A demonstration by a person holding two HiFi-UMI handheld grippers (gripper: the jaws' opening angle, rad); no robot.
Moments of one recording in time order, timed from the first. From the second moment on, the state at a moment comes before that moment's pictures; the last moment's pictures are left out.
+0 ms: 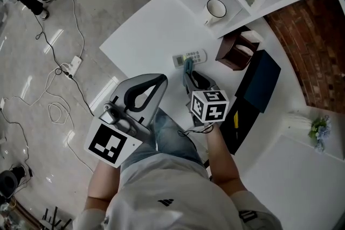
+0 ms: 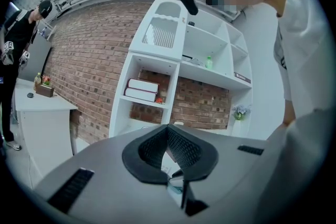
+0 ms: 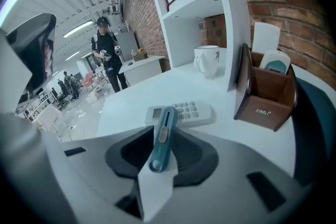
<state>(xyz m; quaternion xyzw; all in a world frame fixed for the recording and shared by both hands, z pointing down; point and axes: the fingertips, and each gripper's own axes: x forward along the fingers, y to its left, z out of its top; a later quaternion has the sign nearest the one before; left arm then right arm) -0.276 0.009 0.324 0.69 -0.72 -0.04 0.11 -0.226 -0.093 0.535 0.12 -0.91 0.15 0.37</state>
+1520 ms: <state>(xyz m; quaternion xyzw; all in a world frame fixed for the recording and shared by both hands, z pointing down) -0.270 0.024 0.313 0.70 -0.71 -0.04 0.10 -0.228 -0.084 0.475 0.14 -0.92 0.18 0.31</state>
